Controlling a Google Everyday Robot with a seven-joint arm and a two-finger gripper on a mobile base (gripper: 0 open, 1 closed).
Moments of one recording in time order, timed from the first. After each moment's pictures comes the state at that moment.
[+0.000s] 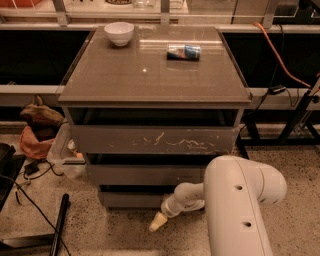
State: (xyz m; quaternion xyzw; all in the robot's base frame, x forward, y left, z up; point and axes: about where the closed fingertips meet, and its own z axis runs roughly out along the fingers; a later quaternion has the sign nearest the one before) arm 0.582 -0.007 0.210 -0.51 0.81 0.18 0.20
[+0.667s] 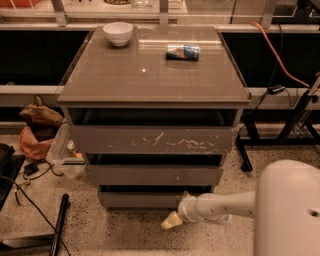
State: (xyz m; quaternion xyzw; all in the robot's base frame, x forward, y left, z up) arm 0.562 -0.073 0.293 -0.42 0.85 0.14 0.29
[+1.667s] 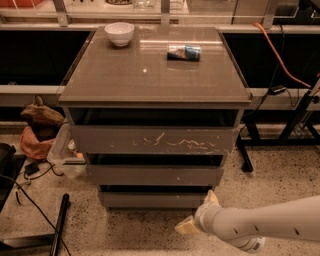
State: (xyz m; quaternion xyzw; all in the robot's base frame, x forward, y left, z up) arm 0.485 -0.143 0.454 -0.35 0.87 0.02 0.33
